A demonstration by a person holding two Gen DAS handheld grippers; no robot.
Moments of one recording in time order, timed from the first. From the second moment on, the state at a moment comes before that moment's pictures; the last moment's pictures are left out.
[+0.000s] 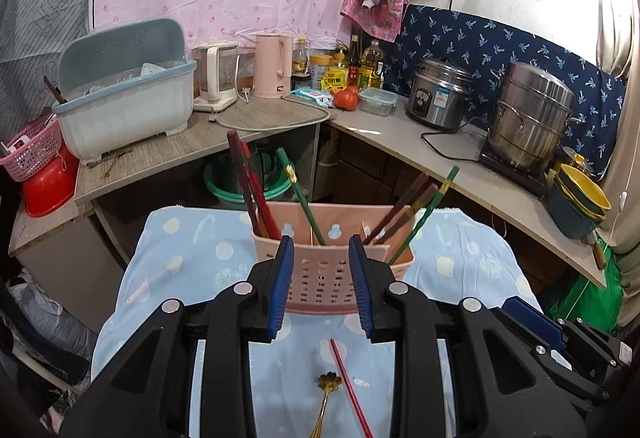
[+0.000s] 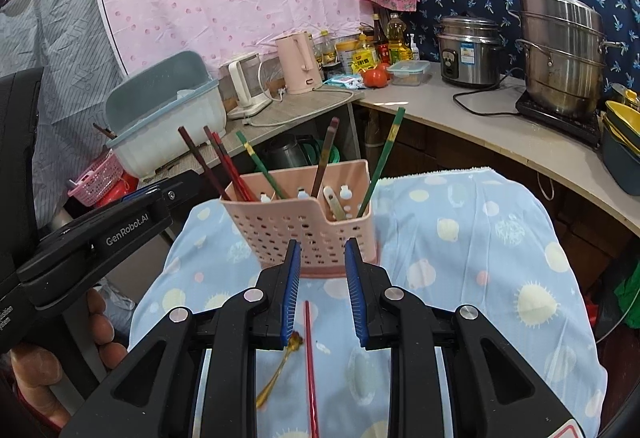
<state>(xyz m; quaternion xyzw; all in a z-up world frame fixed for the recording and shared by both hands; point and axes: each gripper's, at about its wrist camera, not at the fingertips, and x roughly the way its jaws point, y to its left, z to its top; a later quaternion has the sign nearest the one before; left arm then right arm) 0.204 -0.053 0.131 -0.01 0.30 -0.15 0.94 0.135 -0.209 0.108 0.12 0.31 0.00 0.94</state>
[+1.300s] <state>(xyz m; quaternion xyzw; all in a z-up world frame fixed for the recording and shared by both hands) 0.109 -0.004 -0.043 0.00 0.47 -0.12 0.87 0.059 -0.148 -0.060 0.07 0.50 0.03 0.87</state>
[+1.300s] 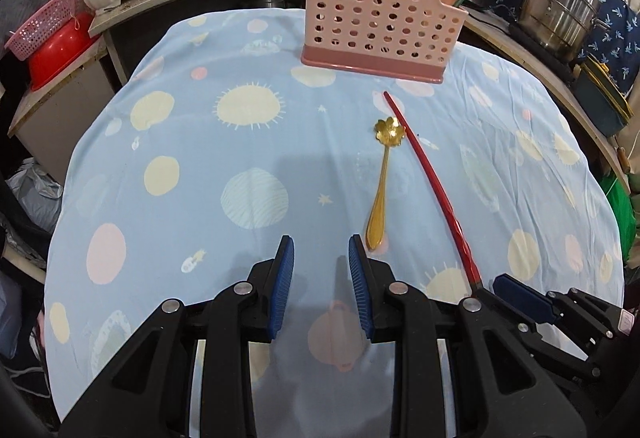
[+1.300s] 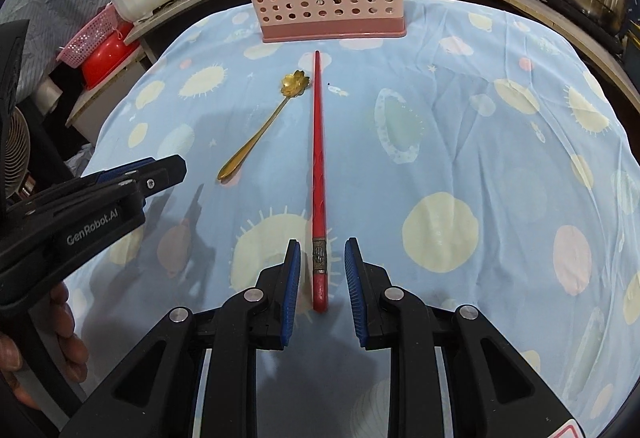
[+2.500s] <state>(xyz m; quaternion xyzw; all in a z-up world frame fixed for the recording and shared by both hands) 0.136 -0.028 -0.067 -0.07 0.50 -0.18 0.84 0.061 -0.168 -0.067 0.09 0.49 0.01 0.87</state>
